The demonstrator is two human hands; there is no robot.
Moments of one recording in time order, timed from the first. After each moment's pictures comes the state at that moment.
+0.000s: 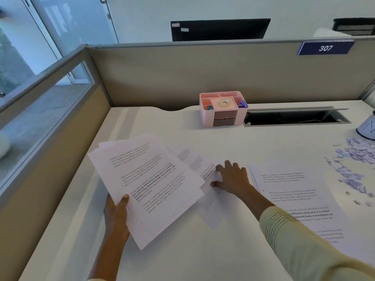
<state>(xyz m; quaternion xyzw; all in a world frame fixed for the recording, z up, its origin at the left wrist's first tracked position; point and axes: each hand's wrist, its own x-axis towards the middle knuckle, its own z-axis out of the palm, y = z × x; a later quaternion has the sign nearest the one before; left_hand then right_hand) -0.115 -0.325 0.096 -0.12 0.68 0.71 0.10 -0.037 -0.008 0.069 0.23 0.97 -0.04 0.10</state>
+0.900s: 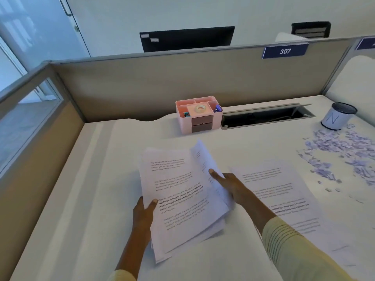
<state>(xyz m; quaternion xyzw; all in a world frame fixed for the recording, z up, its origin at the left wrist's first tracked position) -0.111 -0.240 0.056 0.00 0.74 0.62 0.27 0.003 0.011 0.085 0.41 0.68 -0.61 -0.03</state>
